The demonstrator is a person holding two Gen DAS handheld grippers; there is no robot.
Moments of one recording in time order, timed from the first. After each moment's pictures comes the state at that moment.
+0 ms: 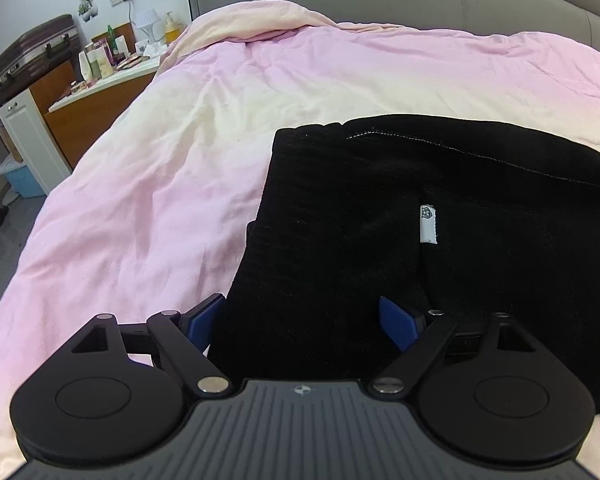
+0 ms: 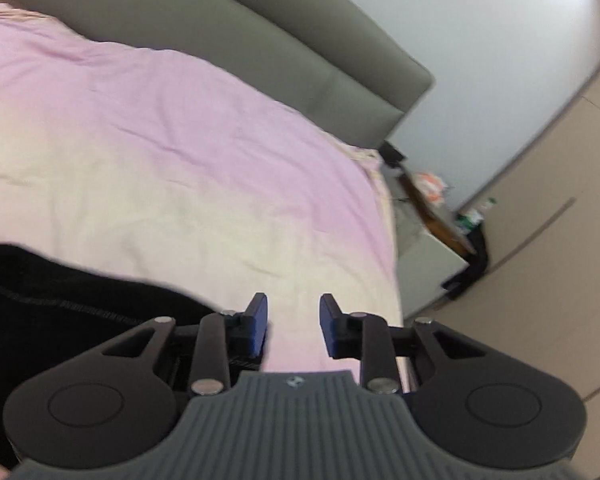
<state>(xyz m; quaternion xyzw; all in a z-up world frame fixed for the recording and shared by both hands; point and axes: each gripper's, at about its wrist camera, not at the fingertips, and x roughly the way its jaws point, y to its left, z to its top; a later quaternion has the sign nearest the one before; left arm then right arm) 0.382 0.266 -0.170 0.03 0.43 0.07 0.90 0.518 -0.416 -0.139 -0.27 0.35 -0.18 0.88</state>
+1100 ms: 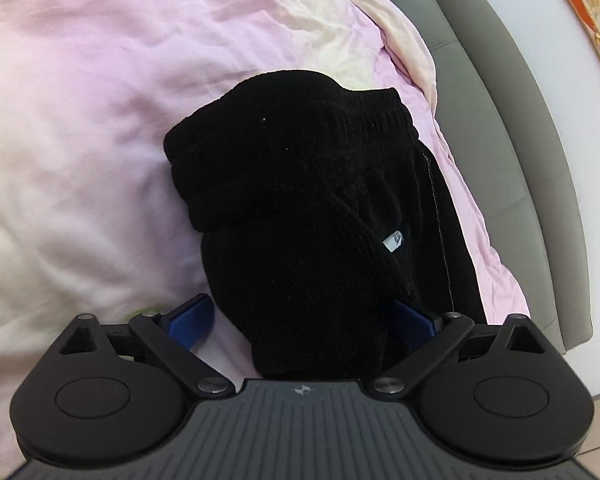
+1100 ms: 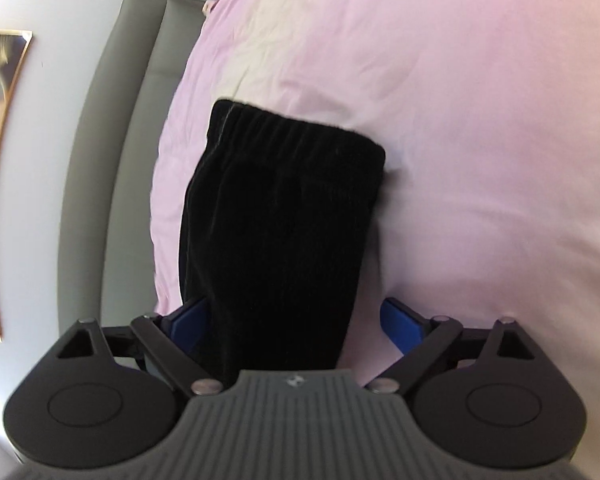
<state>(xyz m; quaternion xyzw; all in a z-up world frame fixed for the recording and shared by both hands) 0.320 0.294 -0.240 -0.49 0.32 0.10 0.80 0.387 -0.492 -0.351 0.60 0.25 -0.10 0.75</state>
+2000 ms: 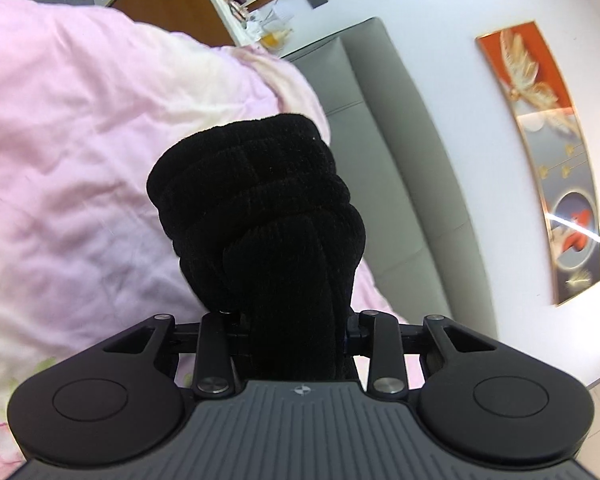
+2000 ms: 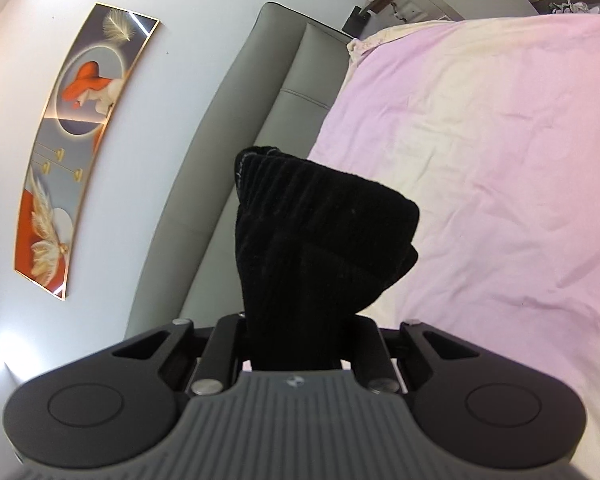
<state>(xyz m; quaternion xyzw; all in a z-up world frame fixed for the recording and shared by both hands) 0.306 0.324 -0.135 -0.53 0.20 0.03 0.83 0.337 -0.480 -0.131 0.54 0.19 0.00 0.82</state>
